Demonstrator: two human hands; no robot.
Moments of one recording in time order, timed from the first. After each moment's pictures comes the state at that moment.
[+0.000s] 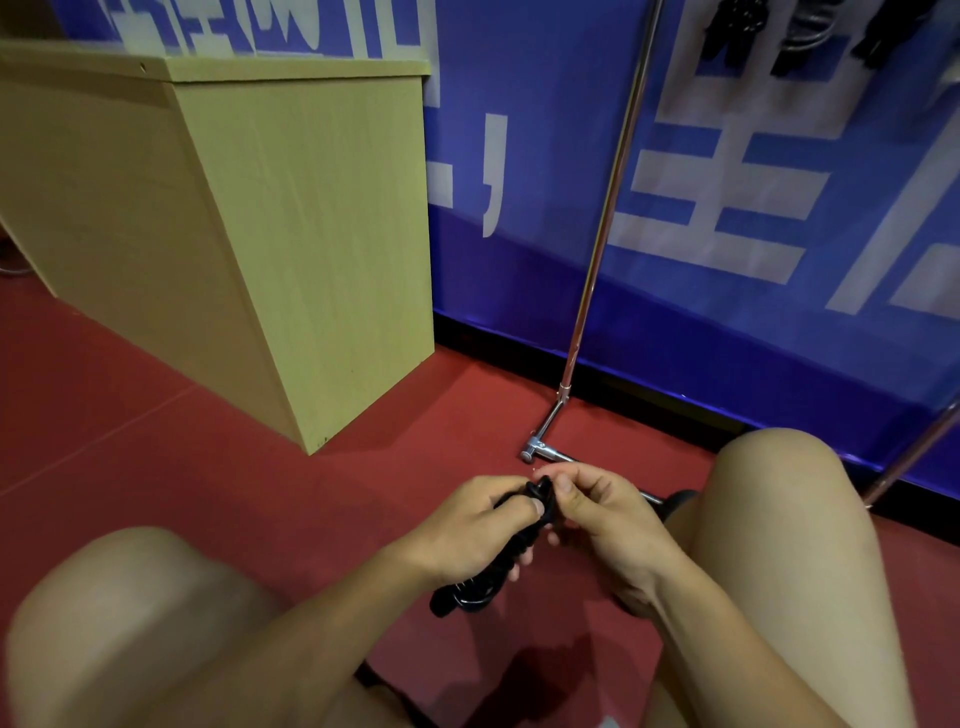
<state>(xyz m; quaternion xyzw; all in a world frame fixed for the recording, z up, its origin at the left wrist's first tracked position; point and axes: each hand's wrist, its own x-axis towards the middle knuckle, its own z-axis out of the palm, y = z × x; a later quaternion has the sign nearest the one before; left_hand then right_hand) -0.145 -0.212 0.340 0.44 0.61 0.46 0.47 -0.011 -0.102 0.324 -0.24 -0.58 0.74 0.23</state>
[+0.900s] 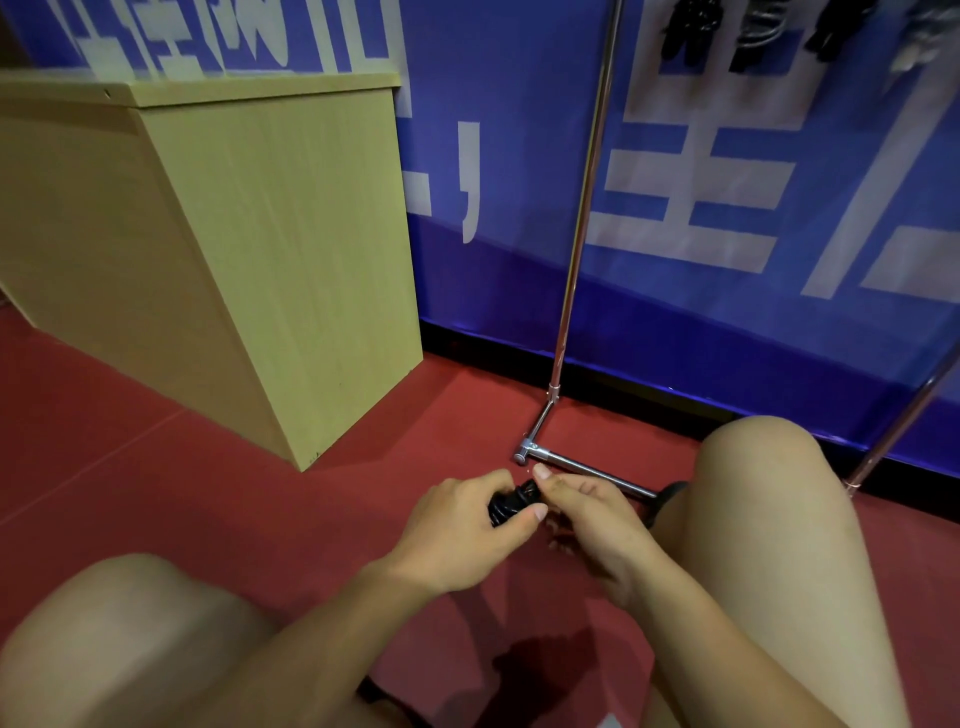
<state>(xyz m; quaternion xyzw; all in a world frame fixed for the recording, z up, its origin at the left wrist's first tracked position) -0.156 -0.202 0.318 0.57 0.75 0.31 0.11 -0.016 -0.101 0.316 -0.33 -0.57 0.72 0.20</state>
